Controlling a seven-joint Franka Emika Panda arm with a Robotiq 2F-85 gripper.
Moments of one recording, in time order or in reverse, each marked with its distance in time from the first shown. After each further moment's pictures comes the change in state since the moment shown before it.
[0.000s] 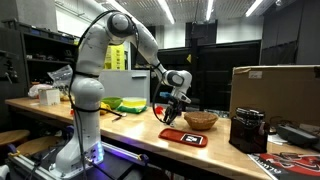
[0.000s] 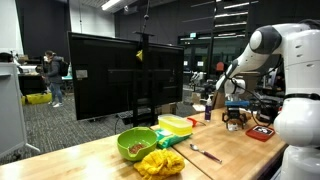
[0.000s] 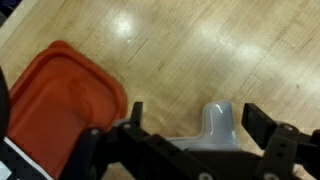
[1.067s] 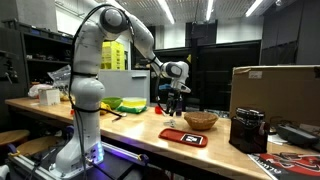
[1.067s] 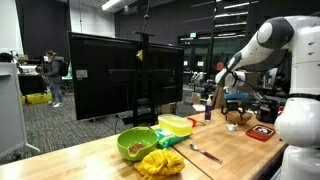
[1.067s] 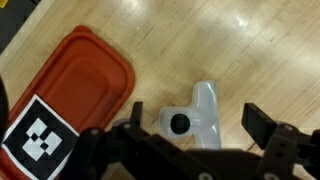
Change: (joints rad) arm 0.034 -0.112 0.004 0.005 -0.109 -0.011 0.055
